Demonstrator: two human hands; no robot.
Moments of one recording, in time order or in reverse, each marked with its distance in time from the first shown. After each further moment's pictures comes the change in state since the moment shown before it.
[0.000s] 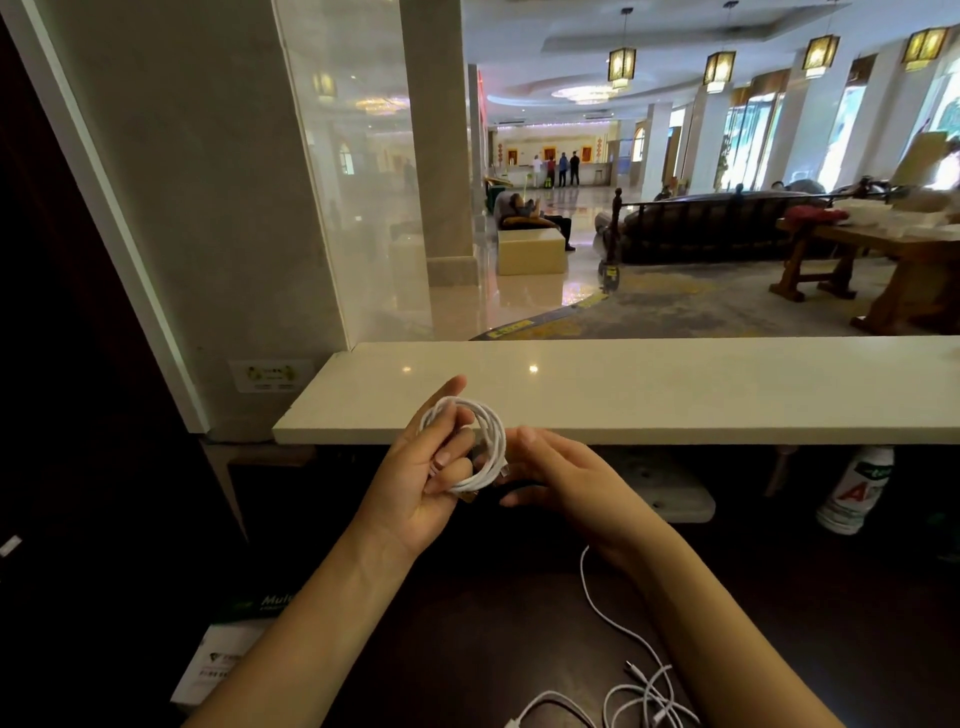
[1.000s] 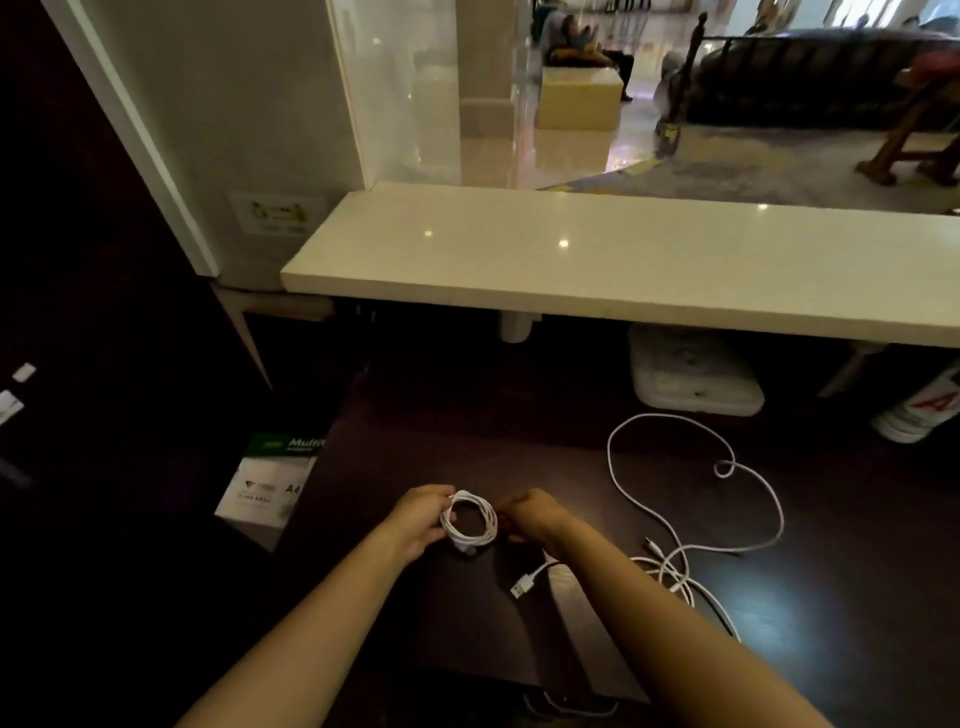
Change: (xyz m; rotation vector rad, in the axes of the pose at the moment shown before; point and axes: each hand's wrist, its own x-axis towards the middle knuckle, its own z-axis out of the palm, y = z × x) left_hand -0.044 -0.129 -0.204 0.596 0.710 -0.668; right_hand 0.019 0.251 0.027 -0.289 0.020 0.862
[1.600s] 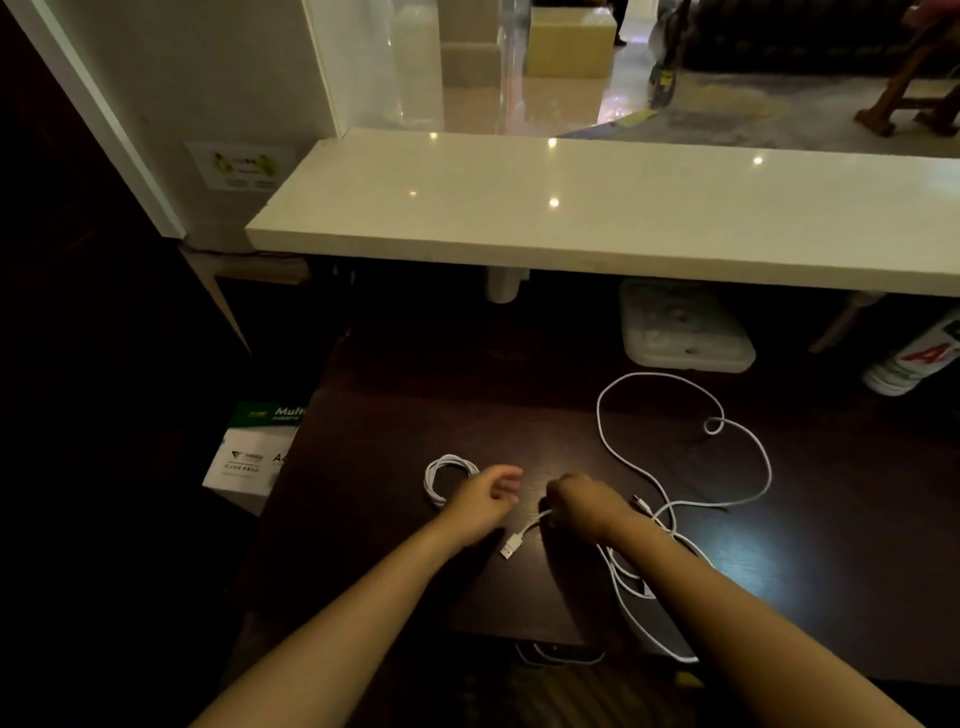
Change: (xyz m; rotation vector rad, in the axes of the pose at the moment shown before) left_hand -0.003 -0.040 0.056 0.560 -0.226 0.367; right_hand -0.023 0.044 -0.049 -0.972 -0.003 -0.205
